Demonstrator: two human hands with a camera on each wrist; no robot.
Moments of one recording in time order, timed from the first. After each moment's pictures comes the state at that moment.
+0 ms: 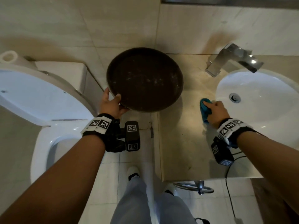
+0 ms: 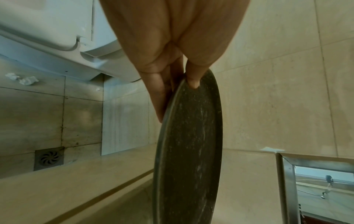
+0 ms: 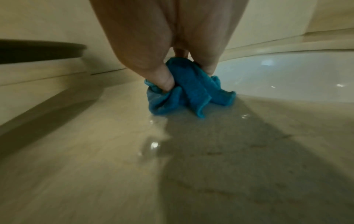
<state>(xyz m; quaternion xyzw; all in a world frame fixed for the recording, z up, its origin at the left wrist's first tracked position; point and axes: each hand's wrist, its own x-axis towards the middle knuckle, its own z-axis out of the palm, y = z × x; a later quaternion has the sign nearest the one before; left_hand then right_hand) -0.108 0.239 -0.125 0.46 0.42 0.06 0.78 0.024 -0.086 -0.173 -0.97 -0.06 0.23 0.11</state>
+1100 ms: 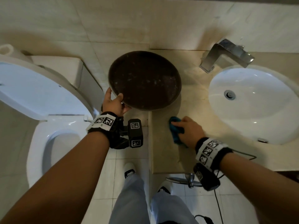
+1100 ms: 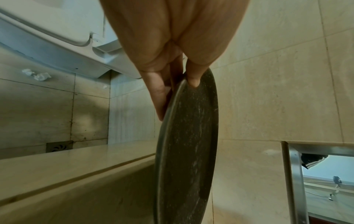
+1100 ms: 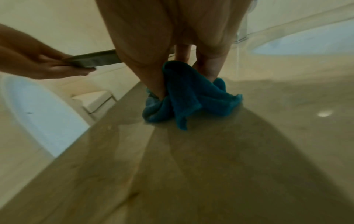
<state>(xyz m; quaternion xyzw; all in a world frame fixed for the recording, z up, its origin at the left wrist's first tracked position) -0.113 0.197 -0.128 0.43 0.44 0.07 0.78 -0.071 -0.059 -0.164 -0.93 -0.22 0.28 0.12</state>
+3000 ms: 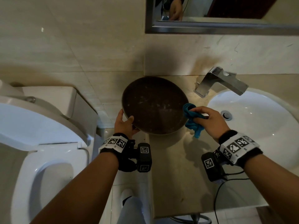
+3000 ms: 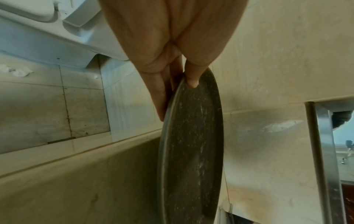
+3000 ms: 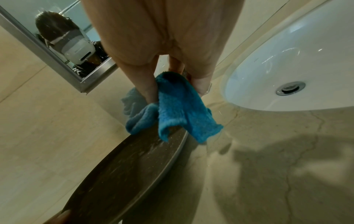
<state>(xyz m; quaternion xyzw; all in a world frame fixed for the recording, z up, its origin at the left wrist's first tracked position) -0.042 0.190 -0.159 0.45 0.40 0.02 0.80 0.044 -0.069 -0.113 -0.83 -0.09 0.18 0.52</state>
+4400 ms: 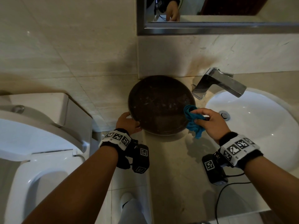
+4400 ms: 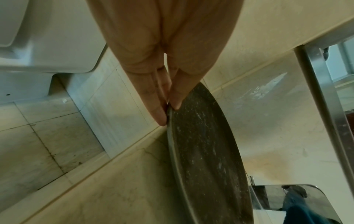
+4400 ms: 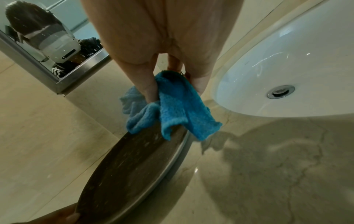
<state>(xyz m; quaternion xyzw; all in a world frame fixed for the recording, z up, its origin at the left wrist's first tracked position) 0.009 0.196 -0.179 0.60 0.39 -0.10 0.69 0.063 -0.077 -0.123 -0.84 -0.07 0.17 0.51</state>
